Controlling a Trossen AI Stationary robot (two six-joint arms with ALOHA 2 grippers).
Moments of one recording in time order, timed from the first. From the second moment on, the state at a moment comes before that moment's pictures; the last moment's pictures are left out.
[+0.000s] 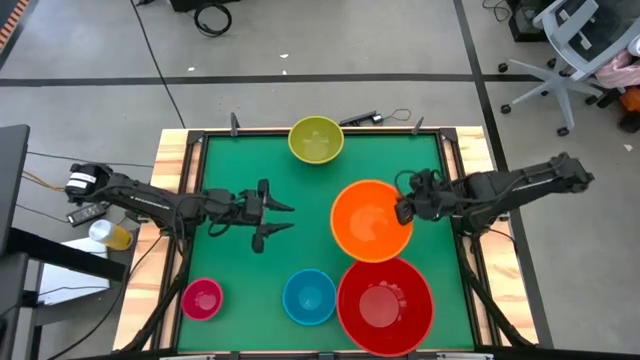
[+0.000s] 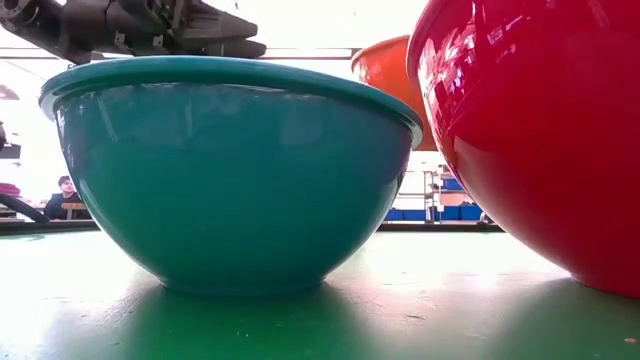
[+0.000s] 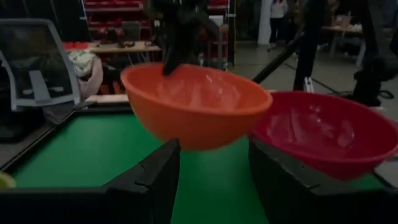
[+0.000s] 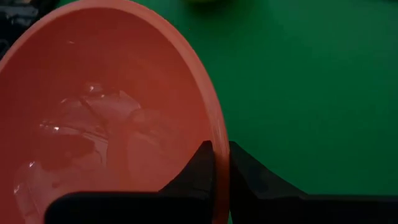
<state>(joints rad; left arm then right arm) -0.12 1.09 0.42 0.64 -0.09 0.01 0.23 0.99 0.91 -0.96 0.48 1.18</state>
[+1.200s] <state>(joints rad) -0.17 1.21 0.43 0.70 -0.09 0.05 0.80 1.37 1.13 -0.81 0.25 1.41</state>
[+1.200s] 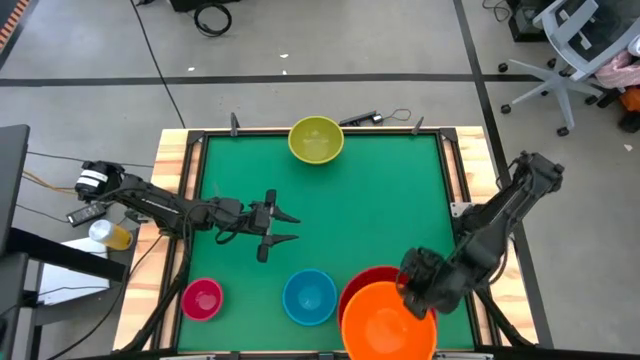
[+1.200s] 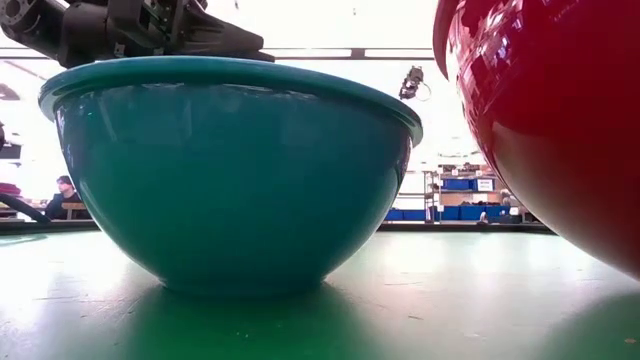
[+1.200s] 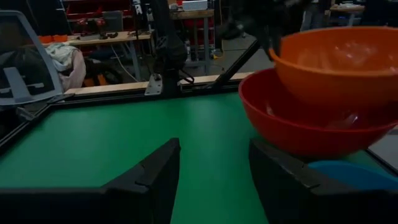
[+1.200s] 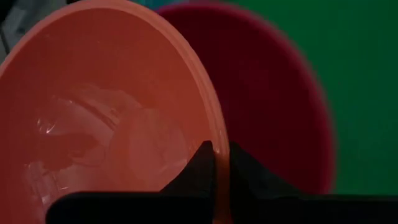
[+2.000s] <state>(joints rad) -0.16 1.21 0.43 0.68 -0.12 0.05 0.82 1.50 1.13 -1.18 0.27 1.49</state>
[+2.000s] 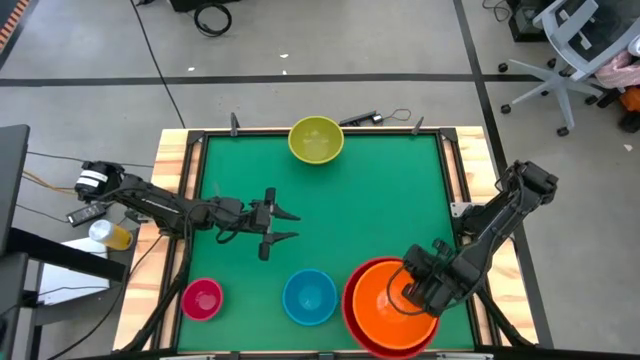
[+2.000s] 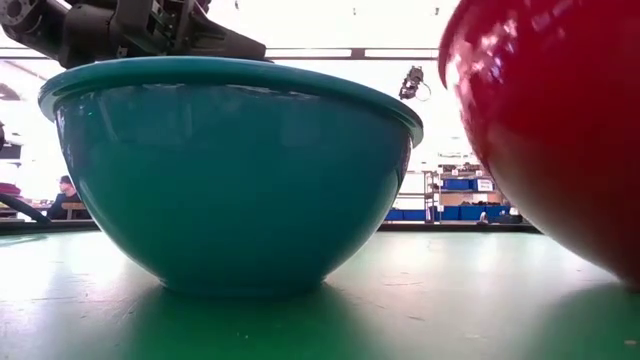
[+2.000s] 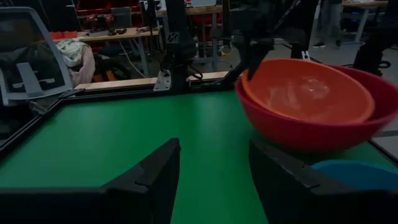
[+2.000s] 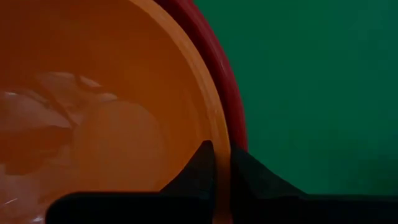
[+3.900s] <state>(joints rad) -0.05 1.21 0.43 0.51 -0.15 -0.02 0.11 1.42 1.26 -0.78 0.60 0.88</state>
